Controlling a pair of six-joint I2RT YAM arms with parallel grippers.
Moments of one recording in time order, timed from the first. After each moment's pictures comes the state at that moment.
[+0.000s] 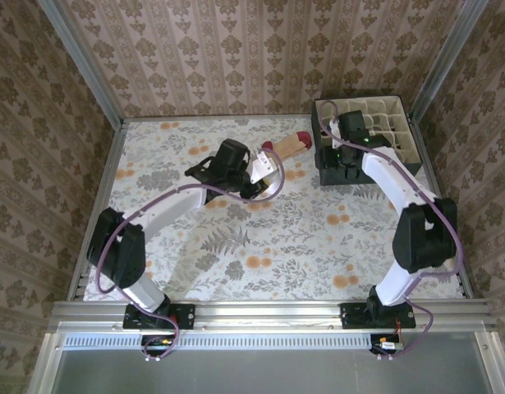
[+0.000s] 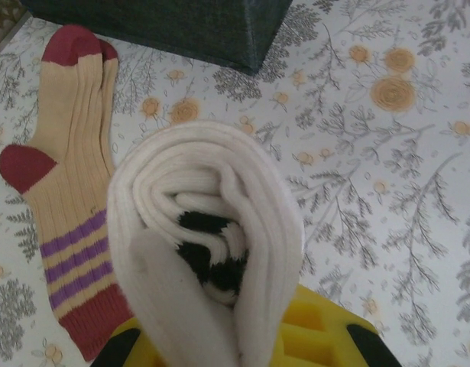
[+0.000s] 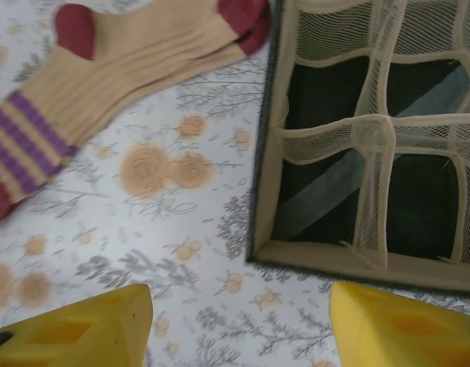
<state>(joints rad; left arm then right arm) -0.70 1.65 1.27 -0.39 0.30 0.43 0.16 1.72 1.44 -0.71 -0.03 0.11</state>
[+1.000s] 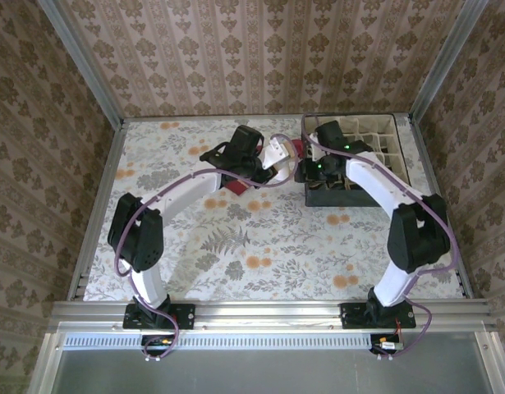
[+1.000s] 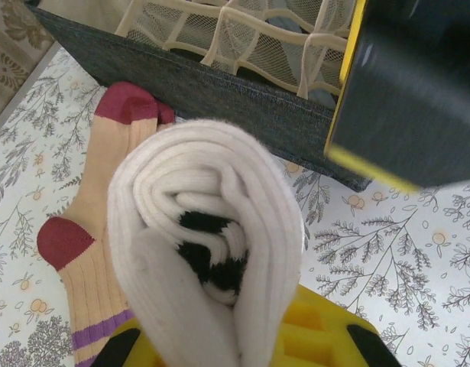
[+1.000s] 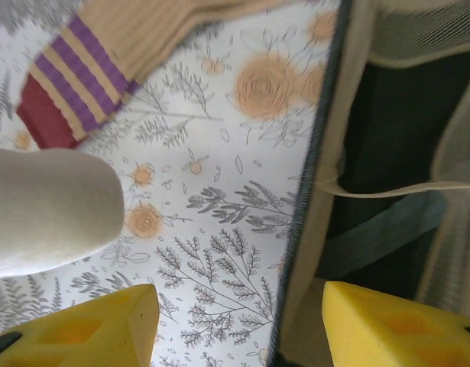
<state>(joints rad) -0.71 1.80 1.48 -0.44 0.22 0.42 0.28 1.69 1.39 -0.75 -0.18 0.27</state>
